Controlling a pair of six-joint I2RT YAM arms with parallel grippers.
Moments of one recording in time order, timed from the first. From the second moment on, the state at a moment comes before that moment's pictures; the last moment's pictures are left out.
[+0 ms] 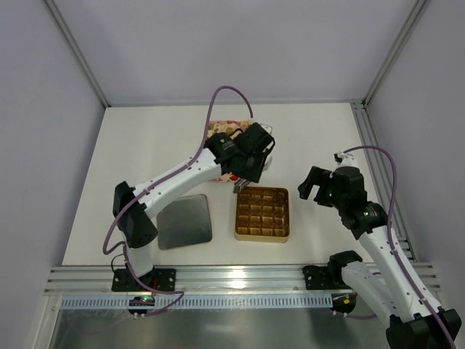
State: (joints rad) left arm -0.98 1.84 1.85 -1.02 -0.18 -0.49; right arm 0.24 0.72 0.67 -0.57 0.03 0.45
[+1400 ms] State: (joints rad) left arm -0.61 2.07 1.97 -1.04 -0.21 -0.46; right arm 0.24 0.78 0.67 -0.54 -0.03 0.42
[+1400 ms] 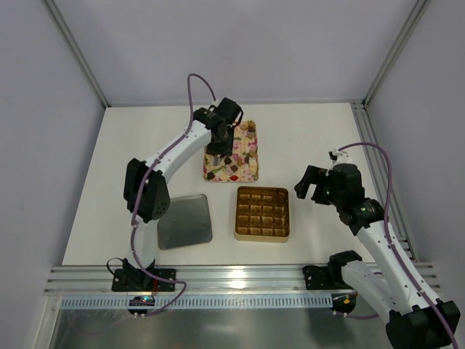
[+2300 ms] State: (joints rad) left arm -0.60 2.10 1.96 -1.03 -0.18 -0.47; right arm 0.24 0.78 0.67 -0.54 -0.03 0.41
